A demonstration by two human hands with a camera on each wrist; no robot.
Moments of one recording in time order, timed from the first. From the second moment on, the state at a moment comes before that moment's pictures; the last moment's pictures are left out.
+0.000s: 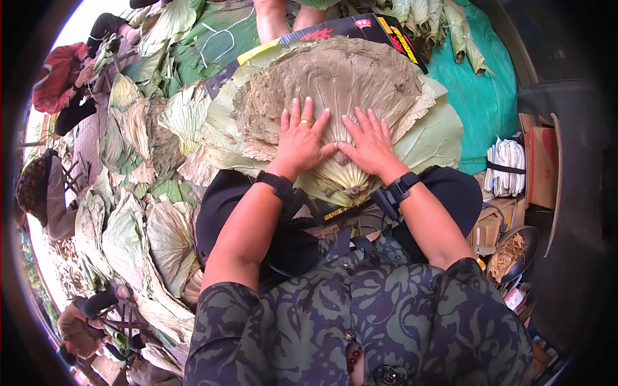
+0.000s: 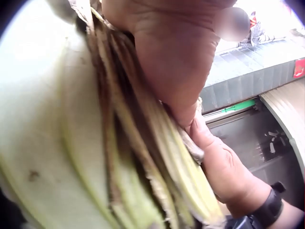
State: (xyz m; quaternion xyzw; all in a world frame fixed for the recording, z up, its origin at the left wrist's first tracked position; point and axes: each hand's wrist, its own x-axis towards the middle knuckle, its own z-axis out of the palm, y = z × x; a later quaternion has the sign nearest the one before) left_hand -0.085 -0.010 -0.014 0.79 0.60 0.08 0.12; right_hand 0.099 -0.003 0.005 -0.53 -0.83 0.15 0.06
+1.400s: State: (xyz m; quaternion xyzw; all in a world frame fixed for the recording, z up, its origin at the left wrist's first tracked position) left_hand -0.103 0.011 0.045 0.68 0.70 0.17 0.14; right_hand 0.000 0.139 0.017 -0.38 0.08 0.73 0.56
